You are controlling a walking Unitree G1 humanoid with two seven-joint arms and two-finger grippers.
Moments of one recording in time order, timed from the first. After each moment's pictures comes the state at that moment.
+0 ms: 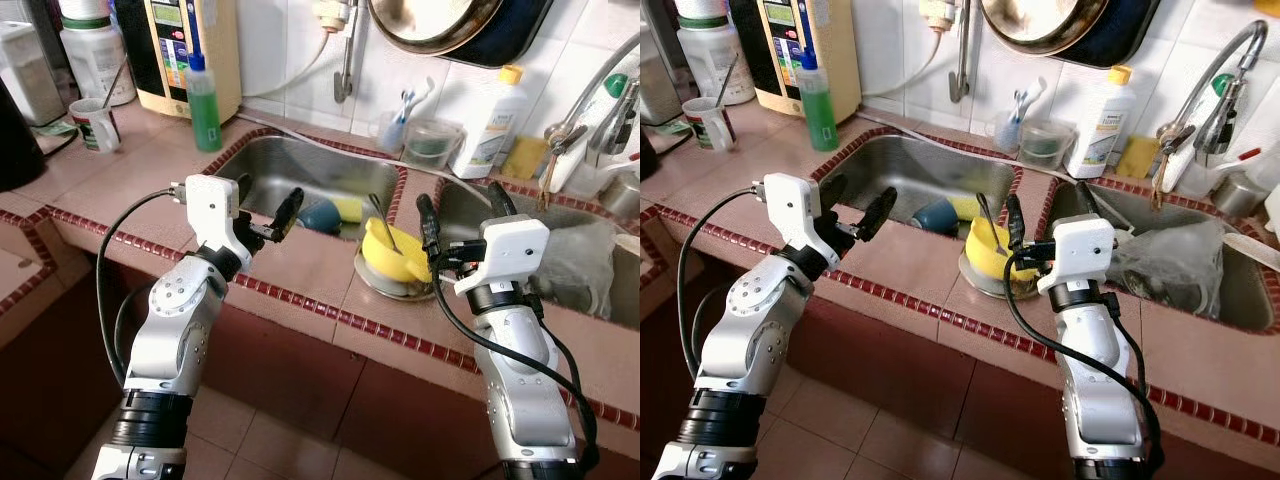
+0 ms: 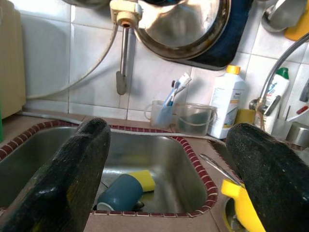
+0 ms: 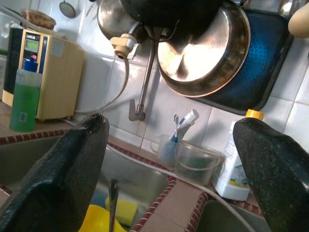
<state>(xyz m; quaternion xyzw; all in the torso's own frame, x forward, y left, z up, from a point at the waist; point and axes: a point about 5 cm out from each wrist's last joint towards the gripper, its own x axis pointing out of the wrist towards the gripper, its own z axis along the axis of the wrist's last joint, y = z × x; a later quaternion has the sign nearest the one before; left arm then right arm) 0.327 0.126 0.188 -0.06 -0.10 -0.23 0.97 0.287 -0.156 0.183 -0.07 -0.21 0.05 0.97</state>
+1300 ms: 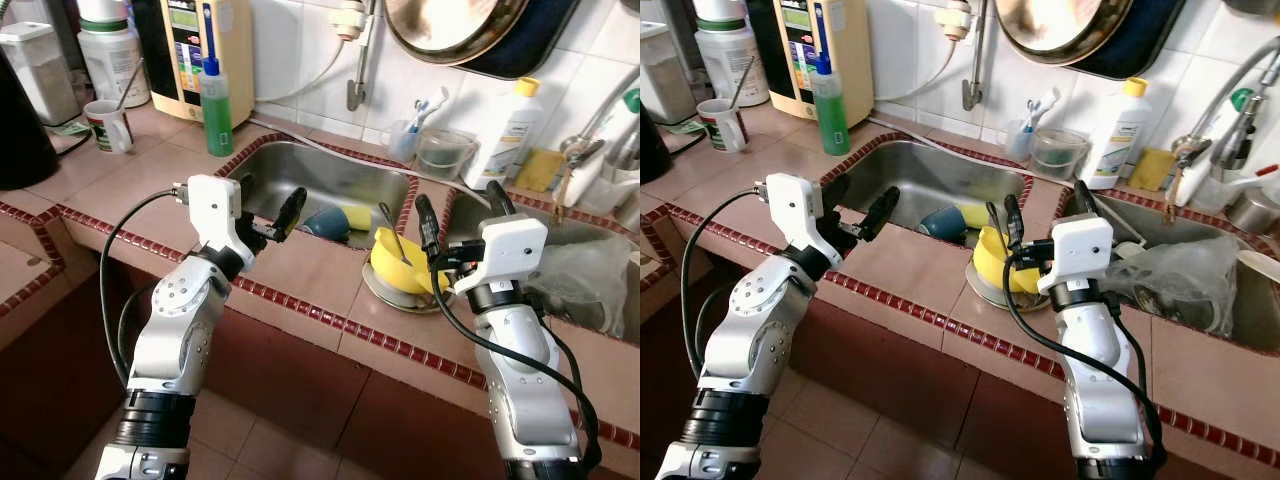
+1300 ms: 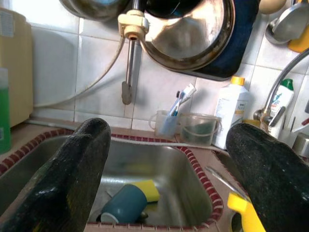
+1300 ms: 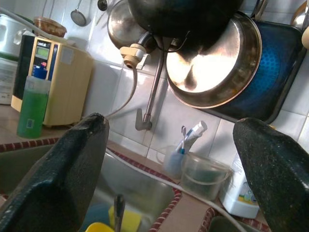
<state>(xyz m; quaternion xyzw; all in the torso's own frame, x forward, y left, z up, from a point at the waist) 0.327 0.123 0.188 -0.06 -0.11 -0.24 0.96 0.287 -0.156 0.183 -0.08 -0.21 0.06 0.97</state>
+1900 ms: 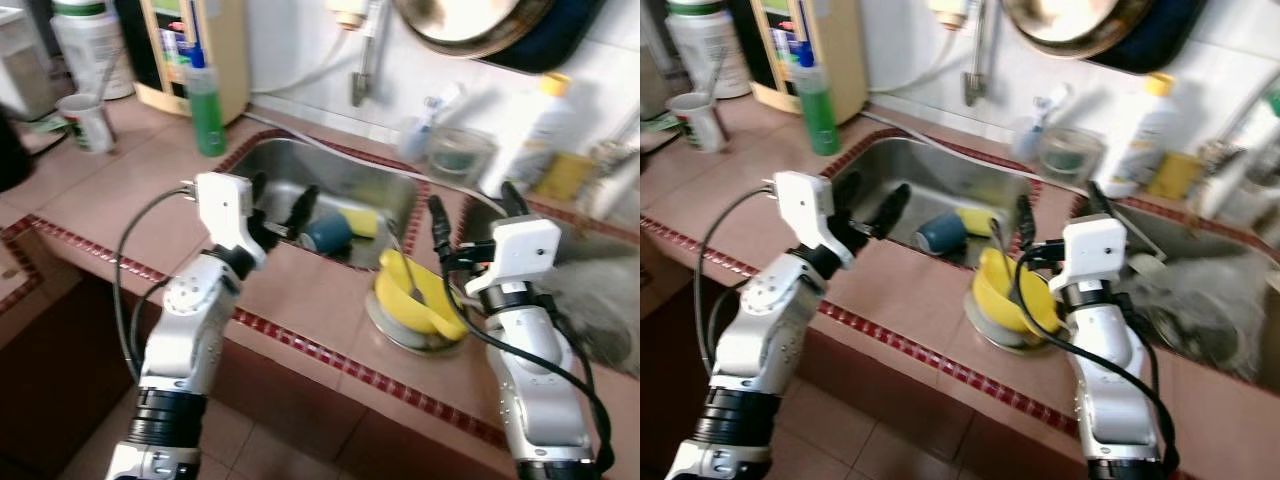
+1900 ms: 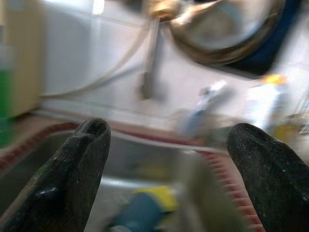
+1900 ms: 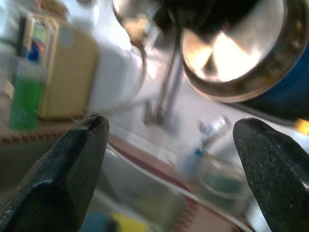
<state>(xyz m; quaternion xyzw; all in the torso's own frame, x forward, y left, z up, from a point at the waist) 0.325 0.137 0.186 -0.08 -0.11 -0.21 0.97 0.290 -0.142 0.189 -0.07 -0.22 0.08 0.97</state>
